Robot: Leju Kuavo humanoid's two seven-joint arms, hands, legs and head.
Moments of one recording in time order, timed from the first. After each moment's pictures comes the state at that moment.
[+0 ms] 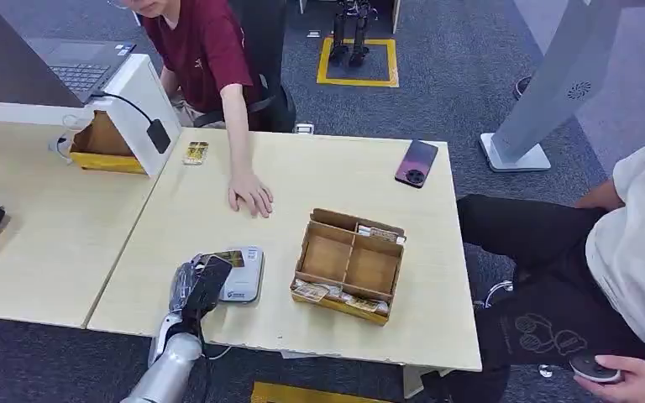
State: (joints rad) left arm -0.28 -0.15 0.02 -0.81 -0.78 0.43 -0.25; right arm -0.30 0.16 -0.75 -0.24 1.19 -0.29 0.24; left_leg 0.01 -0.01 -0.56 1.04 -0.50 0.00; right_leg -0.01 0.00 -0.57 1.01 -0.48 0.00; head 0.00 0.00
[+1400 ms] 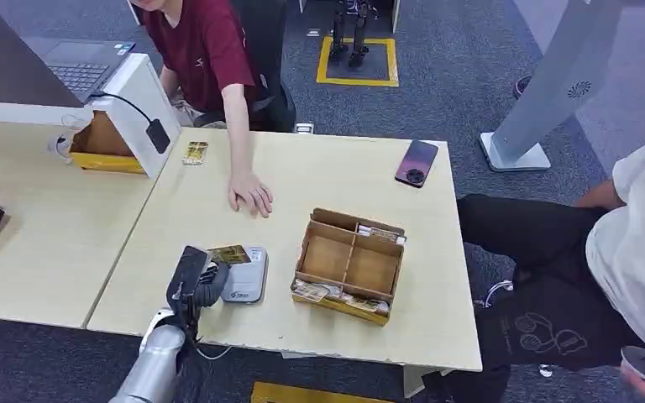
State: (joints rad) left arm -0.27 -0.13 0.07 -0.92 -0.48 0.06 -0.33; right arm -0.29 0.16 -0.78 -0.24 1.21 -0.29 0.22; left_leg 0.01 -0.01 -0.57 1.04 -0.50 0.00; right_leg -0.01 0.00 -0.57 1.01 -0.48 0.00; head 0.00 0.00
